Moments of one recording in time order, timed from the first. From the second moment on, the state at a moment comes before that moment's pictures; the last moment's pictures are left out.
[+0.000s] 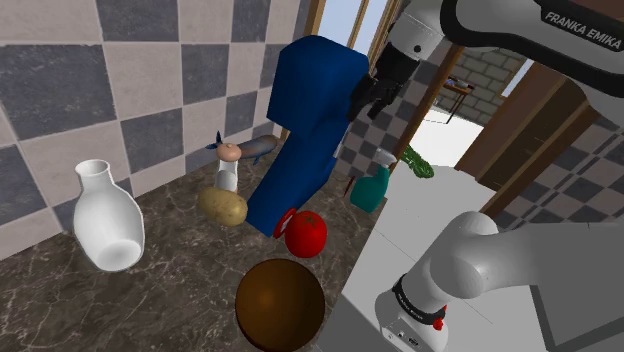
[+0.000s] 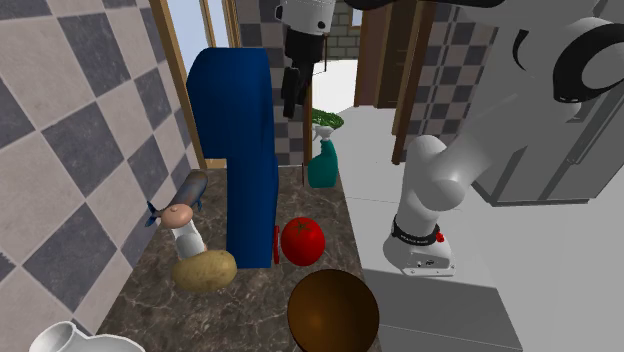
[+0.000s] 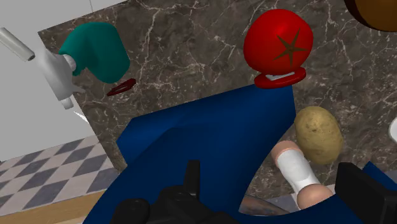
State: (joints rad) arm 0.00 -0.77 0.06 -2.26 0.08 1.67 0.11
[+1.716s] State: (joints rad) arm 0.10 -0.56 0.33 -2.62 0.20 1.98 0.33
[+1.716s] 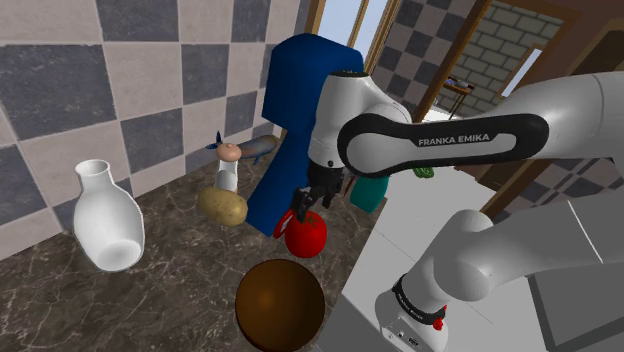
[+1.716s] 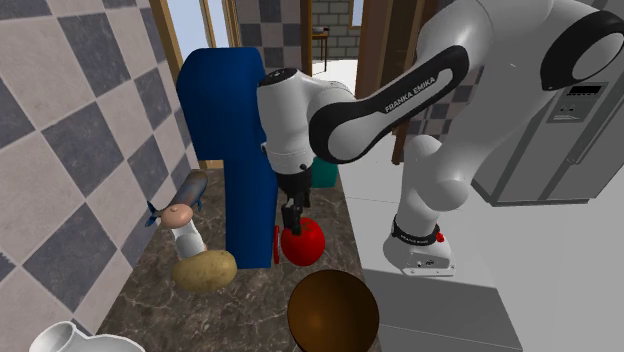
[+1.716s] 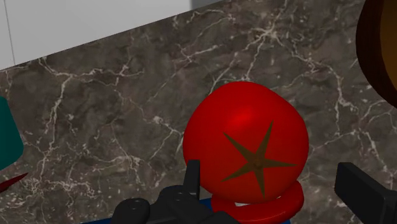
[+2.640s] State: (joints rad) arm 0.10 -0.54 0.33 -2.63 0.20 2.01 0.33
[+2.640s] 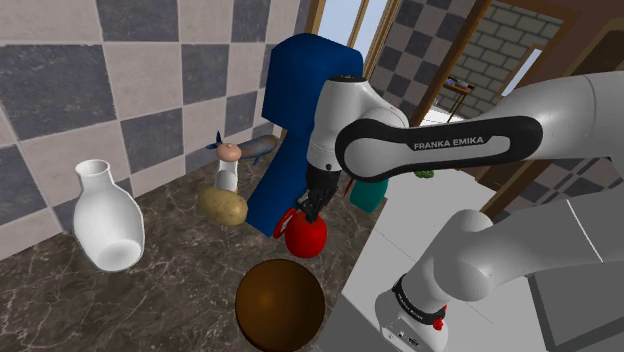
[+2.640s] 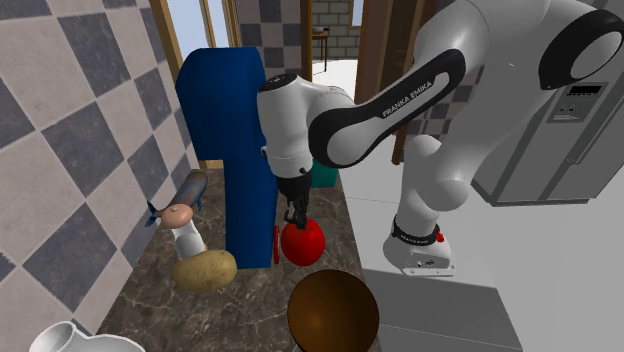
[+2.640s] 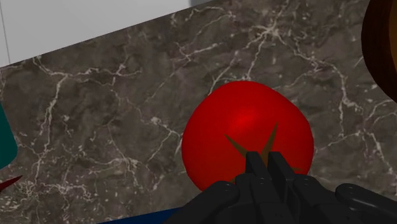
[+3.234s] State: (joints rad) arm 0.10 -0.57 0.32 -2.60 0.19 1.94 0.33
